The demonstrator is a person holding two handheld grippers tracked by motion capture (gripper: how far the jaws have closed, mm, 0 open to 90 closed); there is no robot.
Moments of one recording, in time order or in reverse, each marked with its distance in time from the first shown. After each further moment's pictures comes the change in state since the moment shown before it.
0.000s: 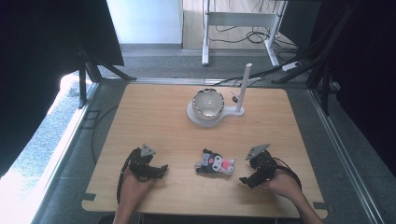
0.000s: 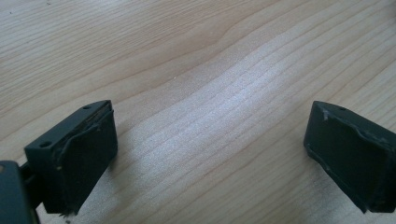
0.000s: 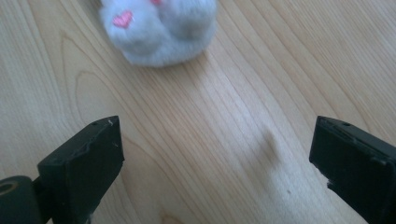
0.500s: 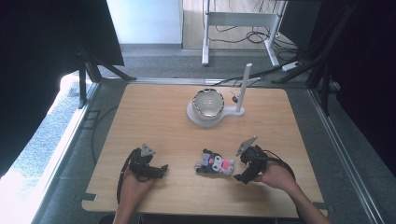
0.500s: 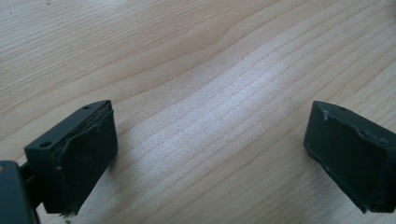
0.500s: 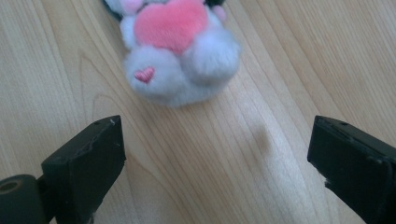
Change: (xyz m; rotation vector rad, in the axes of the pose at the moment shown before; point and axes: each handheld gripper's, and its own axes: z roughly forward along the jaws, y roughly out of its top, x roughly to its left) left arm 0.000 0.000 0.000 0.001 -0.001 0.001; right arm 0.001 0.035 0.006 0.094 0.053 -0.065
